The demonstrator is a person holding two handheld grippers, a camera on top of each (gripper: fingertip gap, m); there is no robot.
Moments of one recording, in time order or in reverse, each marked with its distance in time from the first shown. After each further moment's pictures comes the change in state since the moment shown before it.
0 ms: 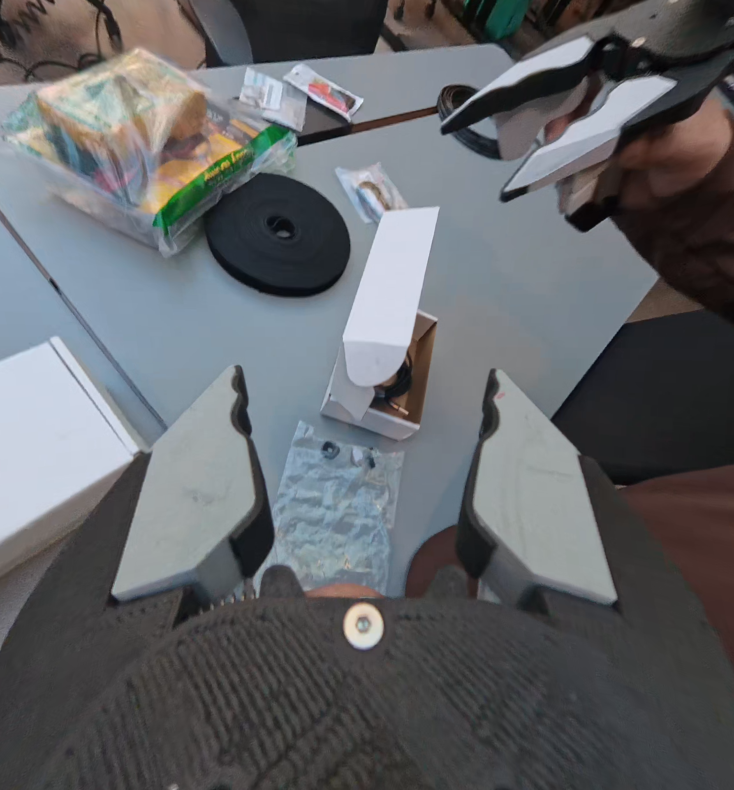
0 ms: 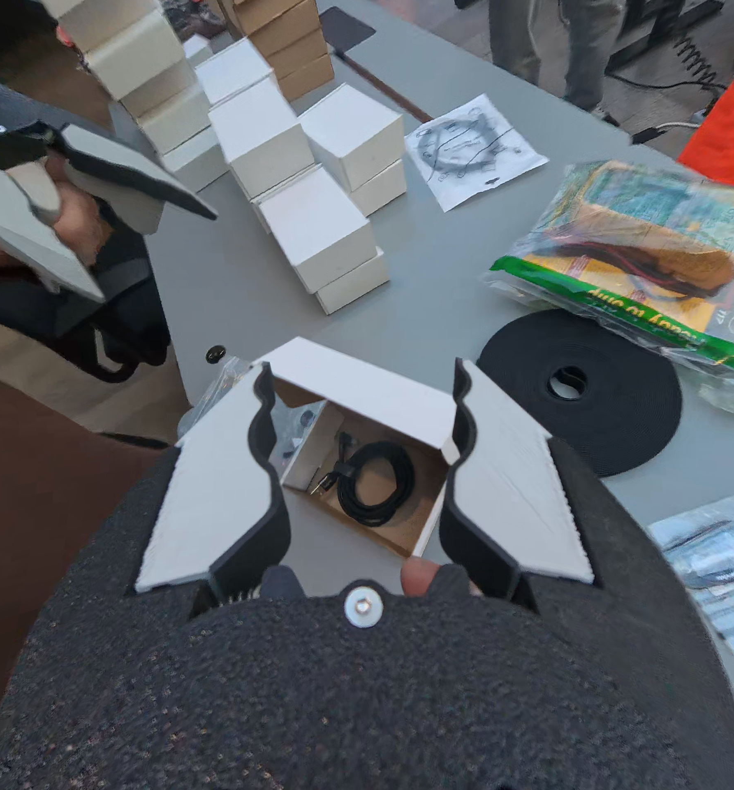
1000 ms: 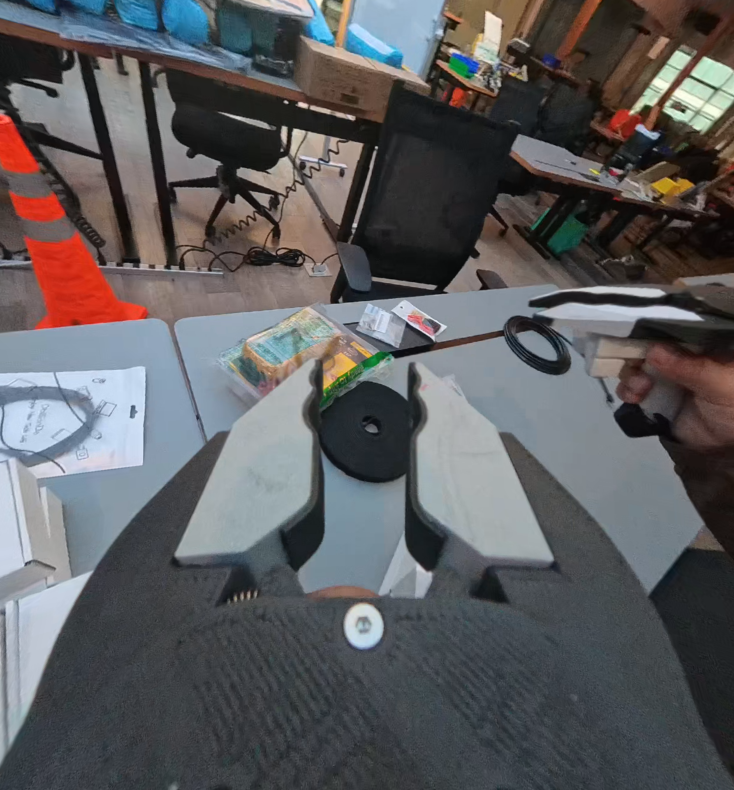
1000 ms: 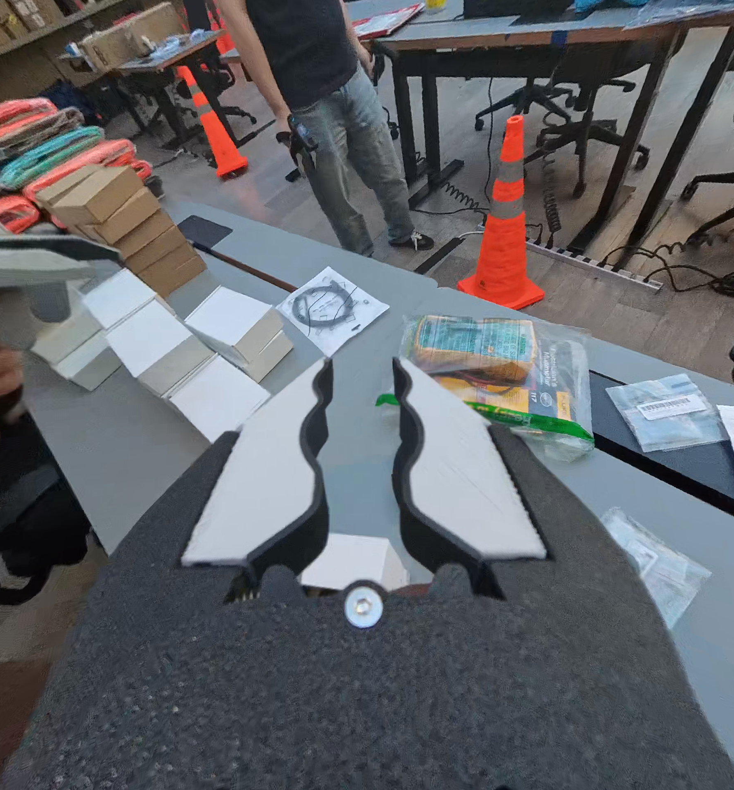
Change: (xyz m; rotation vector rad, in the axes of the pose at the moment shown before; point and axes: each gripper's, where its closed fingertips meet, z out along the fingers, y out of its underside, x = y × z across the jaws) left arm -0.068 -0.174 -0.031 0.347 -0.214 -0.085; right arm 0.055 -0.118 -0.025 0.216 0.294 0.144
